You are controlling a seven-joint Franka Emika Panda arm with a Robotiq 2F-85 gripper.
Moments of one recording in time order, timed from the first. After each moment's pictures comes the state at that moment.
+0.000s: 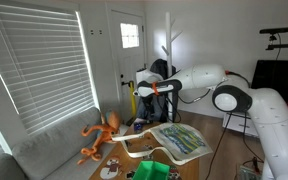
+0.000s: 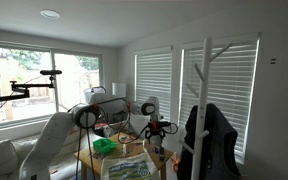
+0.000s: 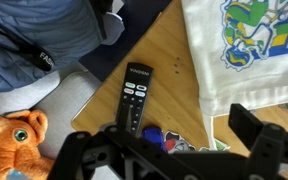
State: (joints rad) arm -0.09 0.48 -0.10 -1.34 -0.13 1.82 -1.03
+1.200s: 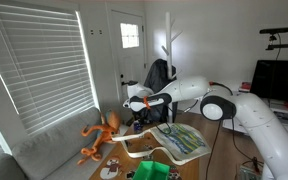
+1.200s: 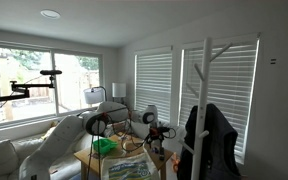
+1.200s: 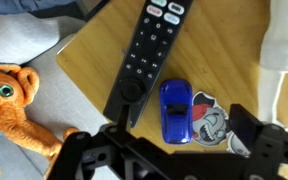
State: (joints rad) arm -0.09 0.68 -0.01 -1.23 -0.15 1.98 -1.07
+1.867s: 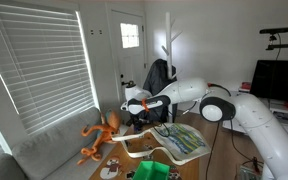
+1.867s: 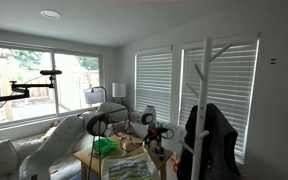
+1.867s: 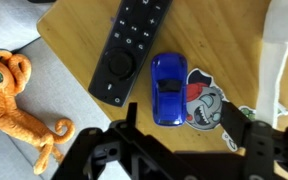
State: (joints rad) arm -0.08 0.70 0.01 -1.23 -0.15 1.99 -1.07
